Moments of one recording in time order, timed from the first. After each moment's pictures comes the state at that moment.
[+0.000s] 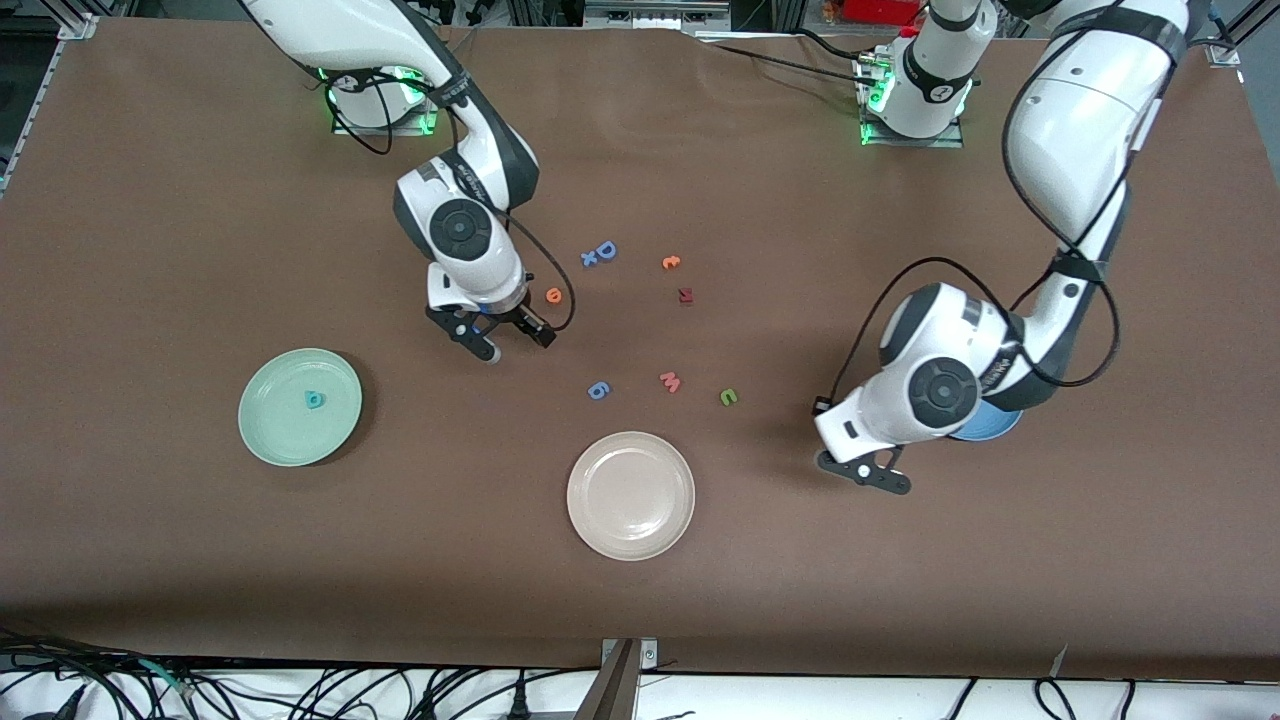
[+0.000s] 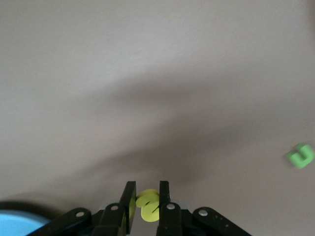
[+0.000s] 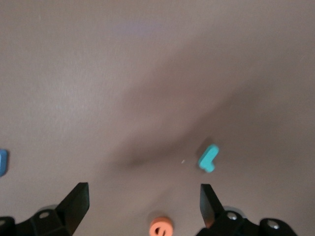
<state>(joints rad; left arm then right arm) 0.05 0.76 -0.41 -1.46 0.27 2.02 -0.08 0.47 0.47 0.14 -2.00 -0.06 2.43 1.33</state>
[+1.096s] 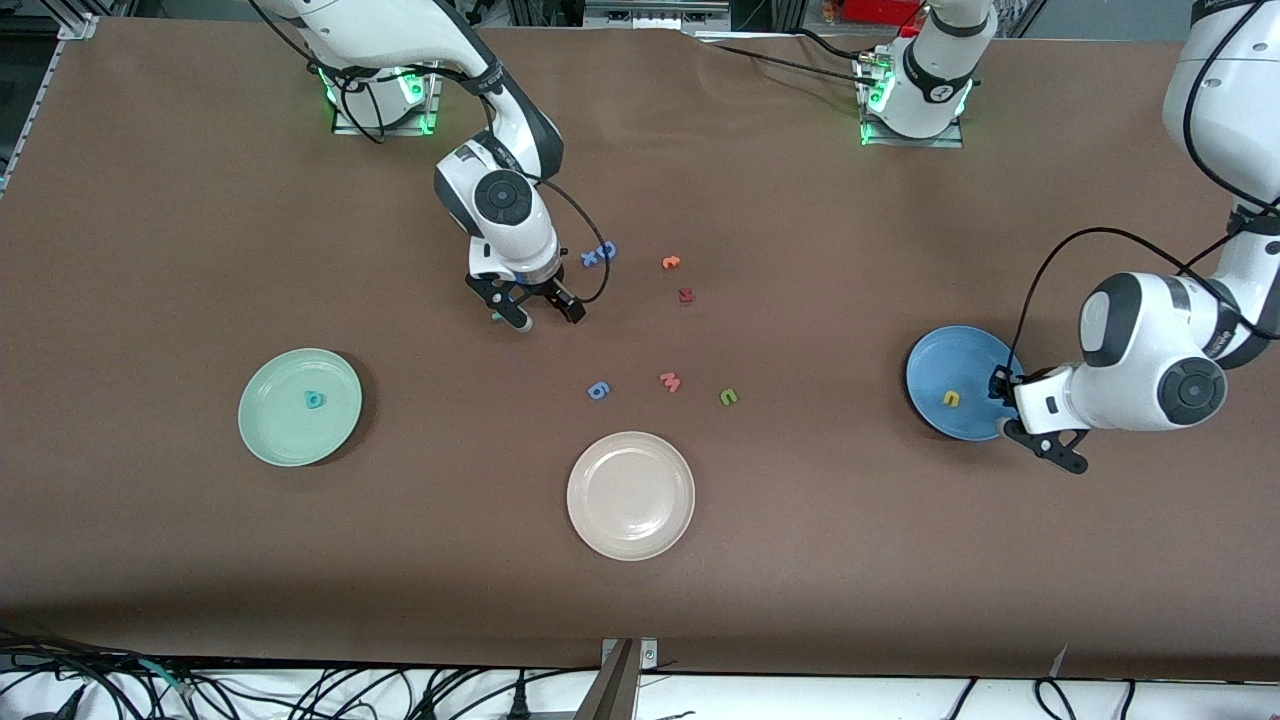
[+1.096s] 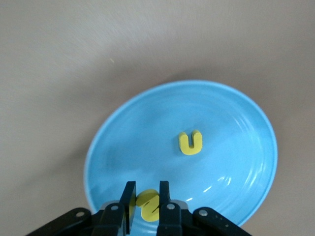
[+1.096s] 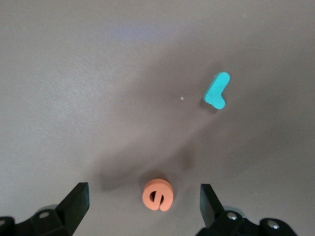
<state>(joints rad) 0.45 0.63 -0.41 -1.75 0.27 2.07 0.42 0.56 0.48 0.14 -2.14 -0.06 2.62 1.46</state>
